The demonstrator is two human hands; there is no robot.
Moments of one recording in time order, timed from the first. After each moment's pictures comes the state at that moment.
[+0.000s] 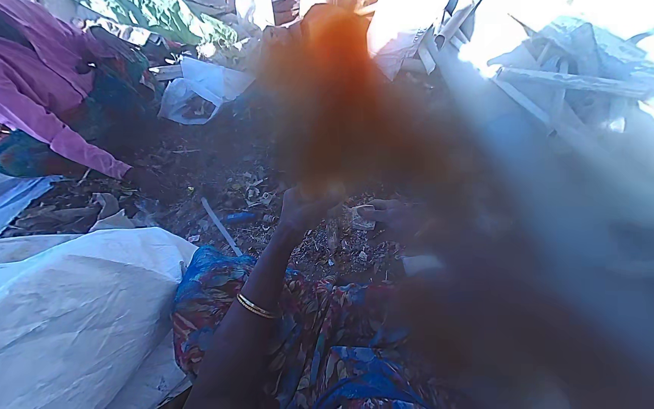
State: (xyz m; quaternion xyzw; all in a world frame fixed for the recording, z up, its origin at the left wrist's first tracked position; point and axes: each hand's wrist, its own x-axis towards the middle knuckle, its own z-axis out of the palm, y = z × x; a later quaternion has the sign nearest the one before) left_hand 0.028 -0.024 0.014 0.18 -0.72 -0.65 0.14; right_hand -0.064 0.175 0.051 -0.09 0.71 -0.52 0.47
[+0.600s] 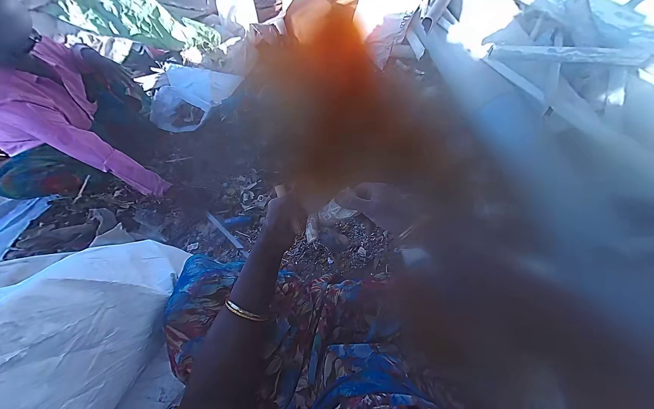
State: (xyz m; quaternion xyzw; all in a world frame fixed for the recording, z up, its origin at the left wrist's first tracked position) left_hand 0.020 -0.024 0.013 0.30 -0.53 -0.79 0.07; right_hand -0.065 0.167 0.060 -0.21 0.81 -0.44 0.33
